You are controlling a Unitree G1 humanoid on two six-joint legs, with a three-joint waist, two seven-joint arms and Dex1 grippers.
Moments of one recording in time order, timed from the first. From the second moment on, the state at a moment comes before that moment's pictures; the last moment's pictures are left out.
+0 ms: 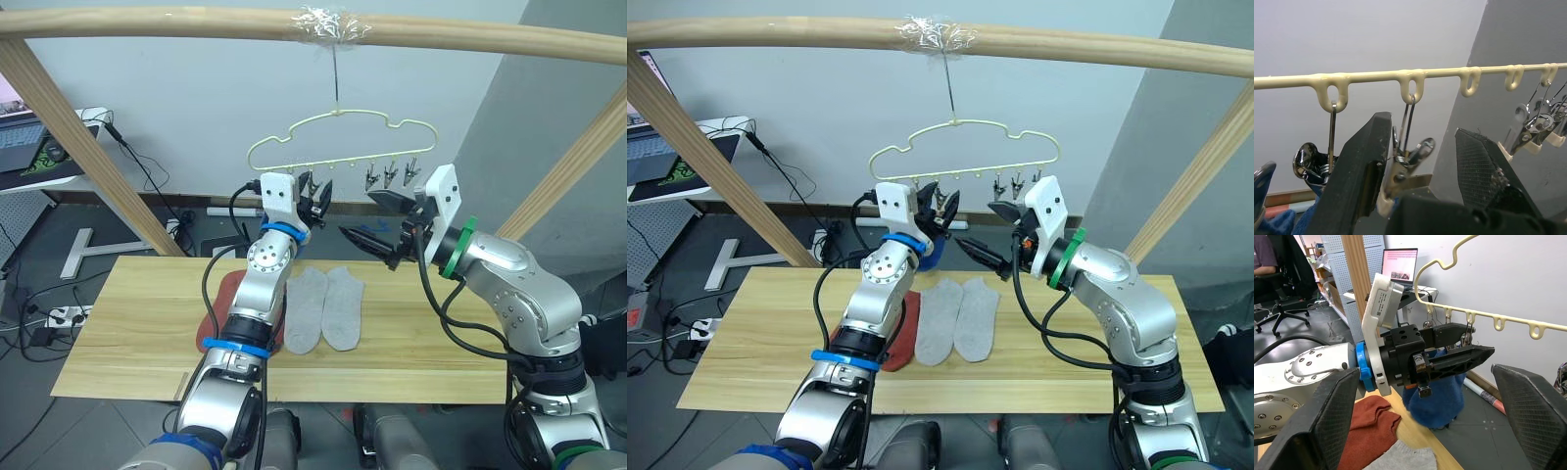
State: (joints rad) left arm -0.68 0.08 -0.03 0.41 -0.03 -0.05 -0.19; right arm -0.53 -0.38 0.04 -0.41 0.49 0.74 0.59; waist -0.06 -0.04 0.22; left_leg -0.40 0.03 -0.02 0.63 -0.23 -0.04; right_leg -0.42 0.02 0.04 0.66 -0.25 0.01
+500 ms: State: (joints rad) left arm -0.68 0.08 -0.03 0.43 -0.02 -0.05 -0.19; right arm -0.53 -0.38 0.04 -0.41 0.49 0.74 0.59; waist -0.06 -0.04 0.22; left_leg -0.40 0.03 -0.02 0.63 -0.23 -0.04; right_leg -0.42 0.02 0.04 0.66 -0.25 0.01
